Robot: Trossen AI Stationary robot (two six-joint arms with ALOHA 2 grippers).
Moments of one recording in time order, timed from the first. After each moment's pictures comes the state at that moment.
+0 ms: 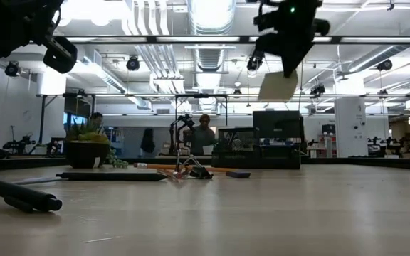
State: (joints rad) left arm 0.07 0.11 0.00 0.44 0.30 -0.54; right arm 0.01 1.70 1.53 -1.42 0.77 0.82
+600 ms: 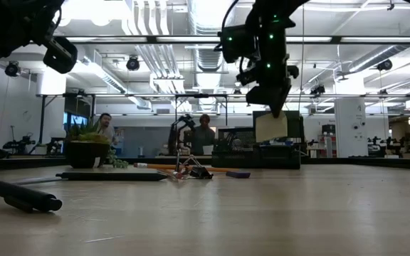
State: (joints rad) left arm 0.07 0.11 0.00 0.44 0.30 -0.54; right arm -0.31 1.86 1.51 -1.20 0.62 0.38
